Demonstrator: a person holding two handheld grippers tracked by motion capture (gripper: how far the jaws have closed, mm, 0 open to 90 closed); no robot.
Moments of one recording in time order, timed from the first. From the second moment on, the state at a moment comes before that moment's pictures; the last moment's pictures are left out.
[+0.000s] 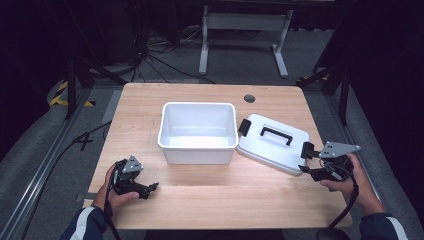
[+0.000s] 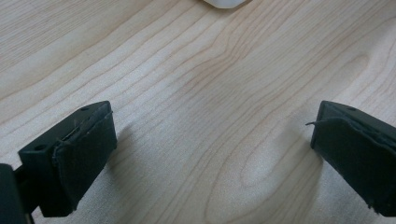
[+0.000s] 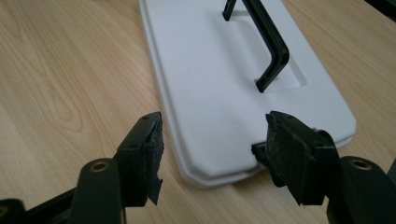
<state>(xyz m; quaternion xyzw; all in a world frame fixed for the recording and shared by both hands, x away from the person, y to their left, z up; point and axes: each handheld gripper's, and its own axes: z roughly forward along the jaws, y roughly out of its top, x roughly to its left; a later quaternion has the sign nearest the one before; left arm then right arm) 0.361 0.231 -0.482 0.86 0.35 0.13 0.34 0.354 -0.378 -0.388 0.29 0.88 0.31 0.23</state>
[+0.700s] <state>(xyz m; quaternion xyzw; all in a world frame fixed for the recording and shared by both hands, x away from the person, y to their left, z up) 0.361 0.230 -0.482 0.86 0.35 0.13 0.34 0.336 -0.398 -0.447 0.34 0.86 0.33 0.20</state>
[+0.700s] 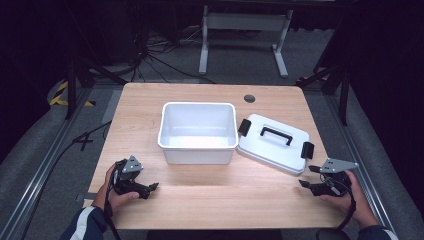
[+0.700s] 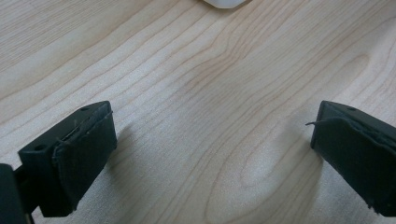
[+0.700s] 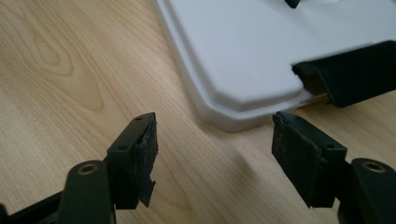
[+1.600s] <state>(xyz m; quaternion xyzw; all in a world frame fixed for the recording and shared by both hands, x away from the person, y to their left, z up) 0.361 0.230 -0.483 0.86 0.35 0.13 0.35 0.329 -0.404 -0.467 0.38 0.83 0.37 0.19</state>
